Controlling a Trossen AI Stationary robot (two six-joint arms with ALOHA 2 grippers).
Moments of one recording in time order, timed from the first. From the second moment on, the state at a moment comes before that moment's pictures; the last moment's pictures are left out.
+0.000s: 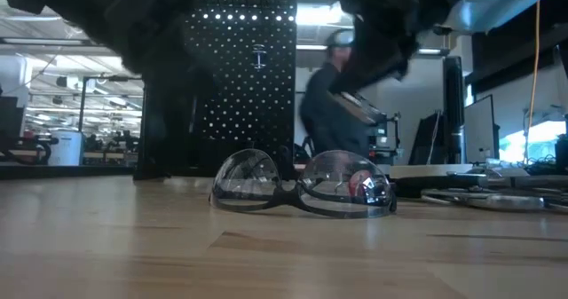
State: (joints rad) left arm -0.37 1.34 0.58 0.18 -0.58 -0.37; right arm 0.27 1.59 1.02 -0.24 0.39 0.46
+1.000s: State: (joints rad) left arm -0.25 1.42 0.58 0.76 -0.28 -0.26; right arm 0.19 1.66 0.89 0.77 0.12 0.02
